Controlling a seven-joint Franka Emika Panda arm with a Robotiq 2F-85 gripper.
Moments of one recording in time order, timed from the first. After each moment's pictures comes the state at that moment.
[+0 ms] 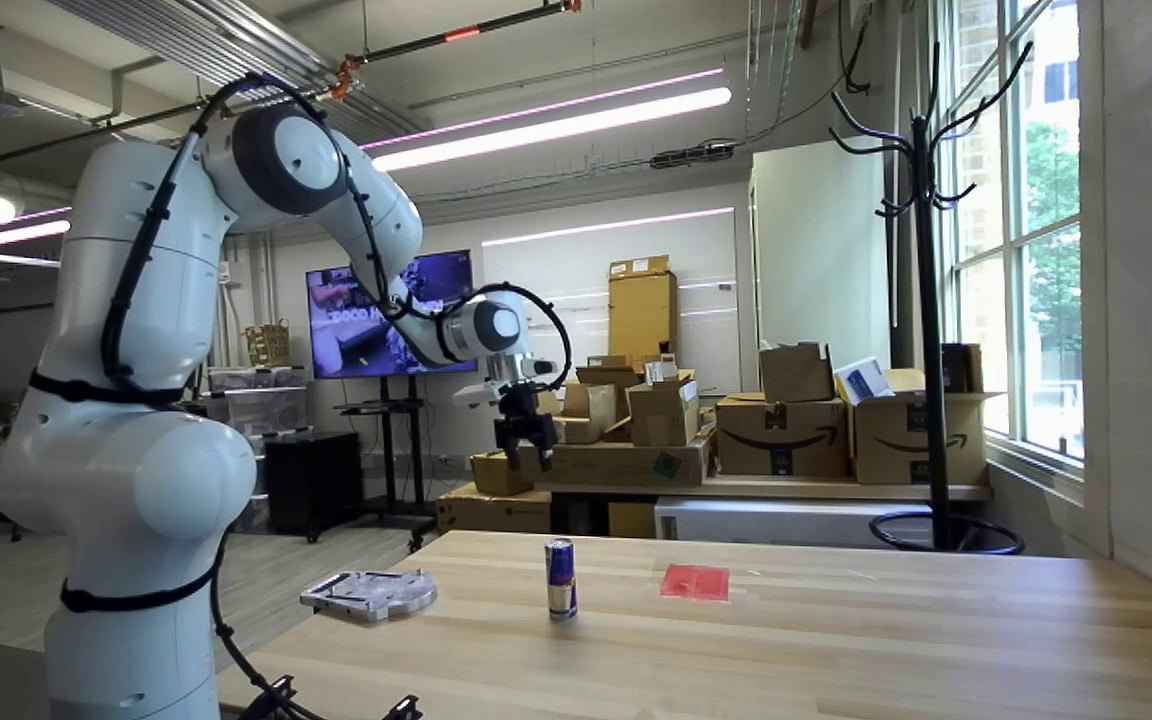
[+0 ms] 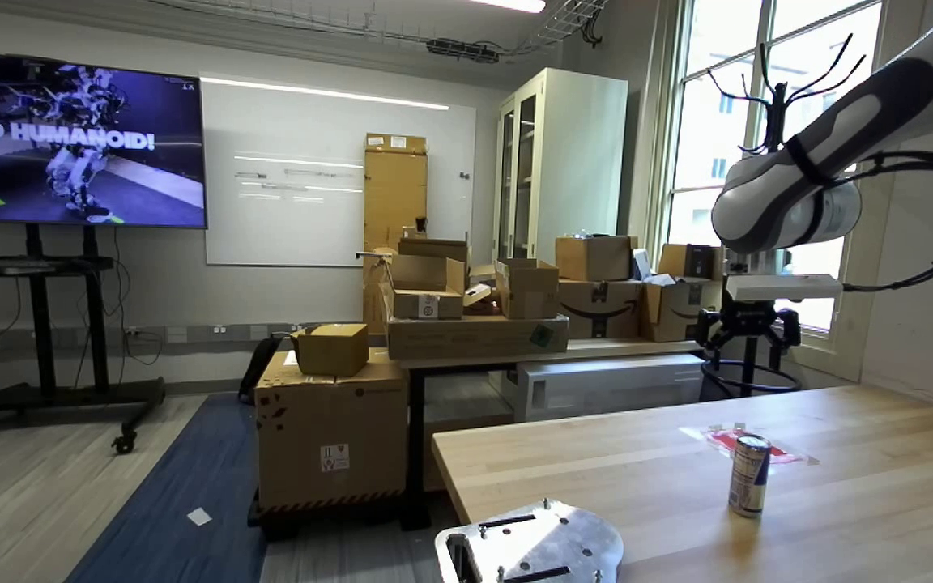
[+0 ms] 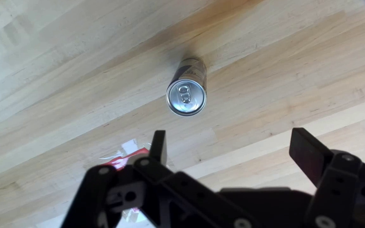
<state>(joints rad) -0.08 0.18 -0.13 -2.03 -0.14 2.26 0.30</state>
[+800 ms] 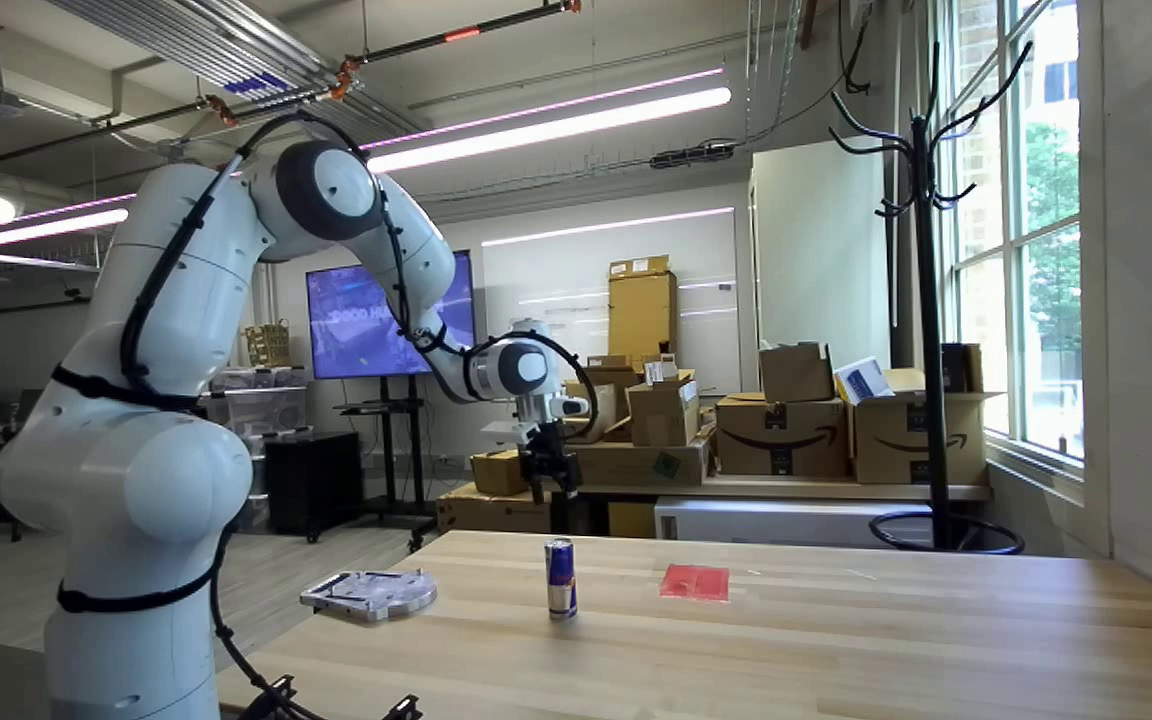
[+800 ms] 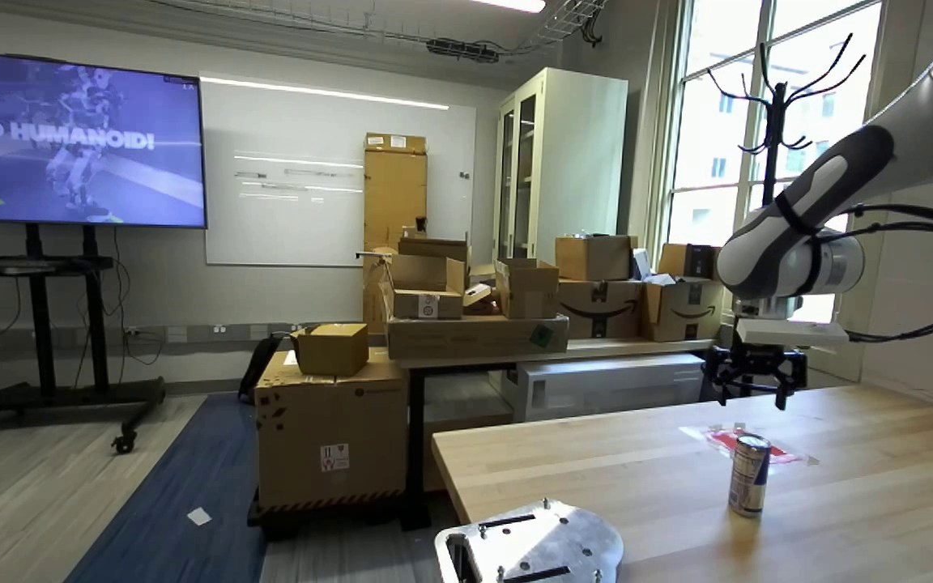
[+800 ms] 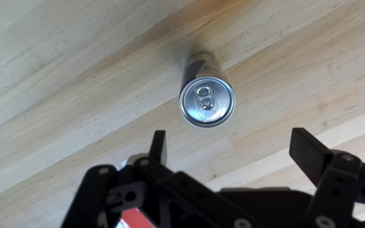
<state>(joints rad) -0.13 0.33 -0.16 -2.01 -0.03 2.41 0.21</state>
